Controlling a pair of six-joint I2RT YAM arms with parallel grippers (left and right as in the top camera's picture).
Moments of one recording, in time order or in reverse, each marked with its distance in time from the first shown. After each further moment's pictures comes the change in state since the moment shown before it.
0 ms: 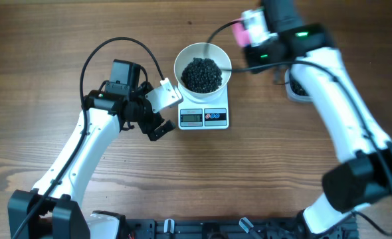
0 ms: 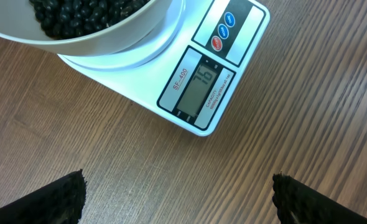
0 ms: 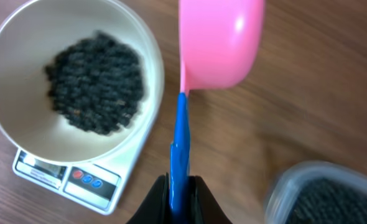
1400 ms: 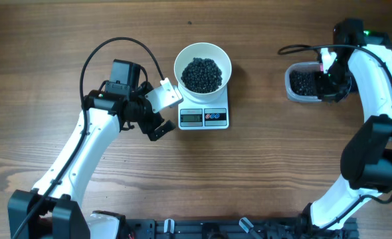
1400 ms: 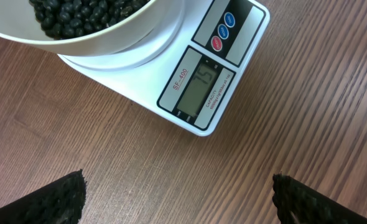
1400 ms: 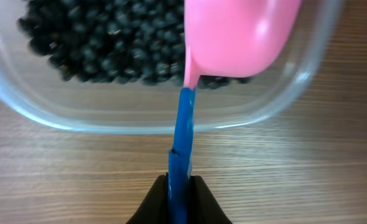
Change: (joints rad) left arm 0.000 0.000 0.000 0.000 0.000 0.000; right arm -0.412 0.138 -0.135 -0.249 0.164 -0.075
